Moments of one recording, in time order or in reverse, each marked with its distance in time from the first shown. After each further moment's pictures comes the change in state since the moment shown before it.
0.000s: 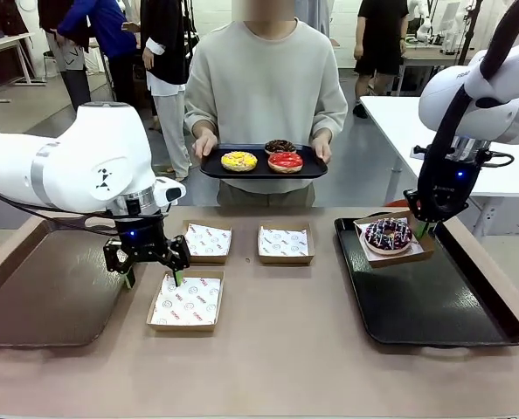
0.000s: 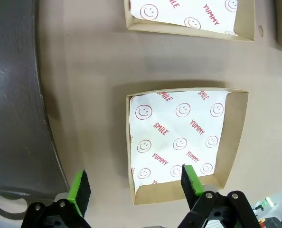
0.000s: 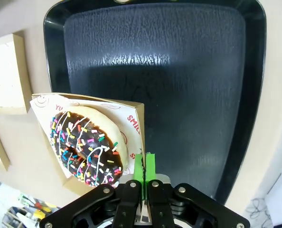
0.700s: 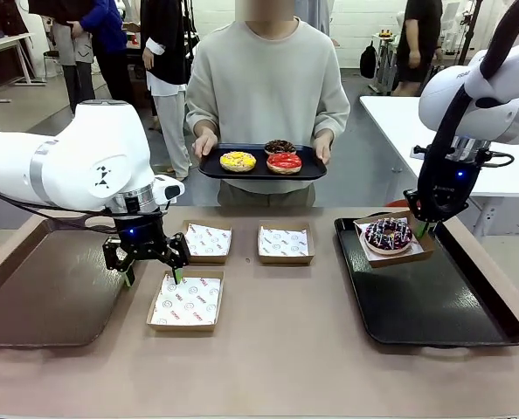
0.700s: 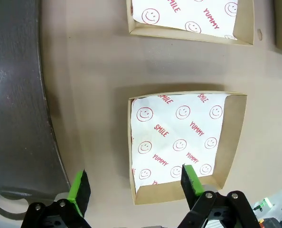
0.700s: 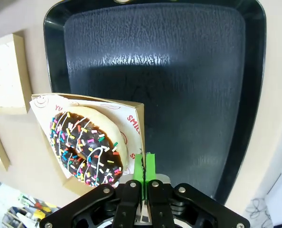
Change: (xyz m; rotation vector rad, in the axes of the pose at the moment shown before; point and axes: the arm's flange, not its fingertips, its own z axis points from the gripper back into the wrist) left arm 0.003 0.002 0.003 -0.003 -0.002 0.005; right arm 0.000 0.000 0.000 0.000 0.000 0.000
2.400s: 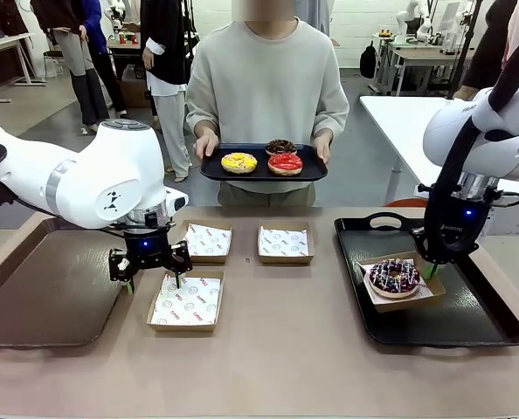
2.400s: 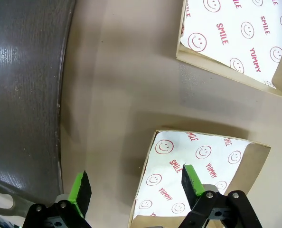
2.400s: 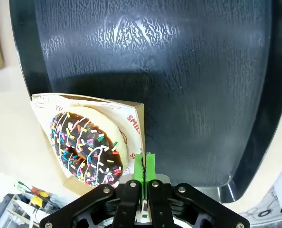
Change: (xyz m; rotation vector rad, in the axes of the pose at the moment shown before) left arm 0.007 -0.007 -0.031 0.090 -0.065 0.226; right arm -0.058 -0.008 -0.052 0.009 0.117 -0.030
